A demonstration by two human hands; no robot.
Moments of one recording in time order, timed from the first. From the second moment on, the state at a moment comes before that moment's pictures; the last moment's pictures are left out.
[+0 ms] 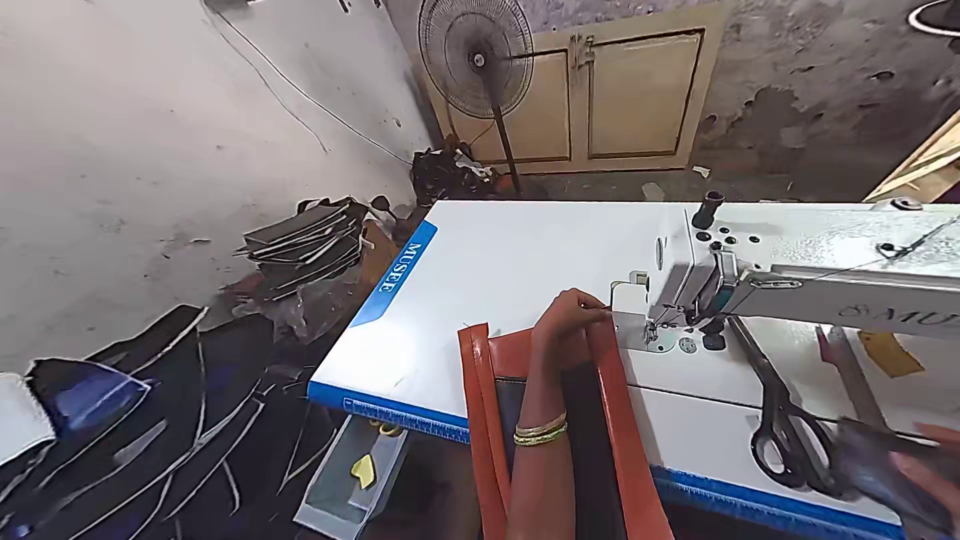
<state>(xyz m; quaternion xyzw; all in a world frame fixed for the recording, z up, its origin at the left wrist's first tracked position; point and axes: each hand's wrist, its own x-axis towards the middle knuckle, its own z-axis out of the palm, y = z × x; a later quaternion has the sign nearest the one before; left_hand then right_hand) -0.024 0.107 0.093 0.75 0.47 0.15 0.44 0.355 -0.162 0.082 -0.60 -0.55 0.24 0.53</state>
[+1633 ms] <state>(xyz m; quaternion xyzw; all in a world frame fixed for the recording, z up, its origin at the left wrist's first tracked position) 0.024 0.026 0.099 0.77 0.39 0.26 0.44 0.331 -0.168 0.054 -0.73 -0.49 -0.20 0.44</state>
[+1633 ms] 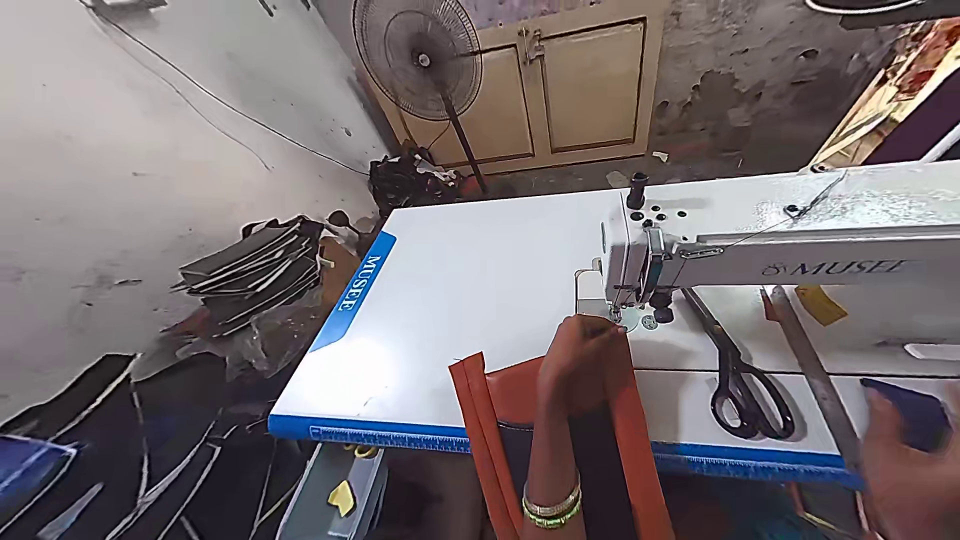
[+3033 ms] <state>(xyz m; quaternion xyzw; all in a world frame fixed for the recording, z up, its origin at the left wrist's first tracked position) 0.031 -0.012 0.098 0.82 0.48 0.25 0.20 0.197 -0.020 0.088 -0.65 -0.58 0.38 0.31</state>
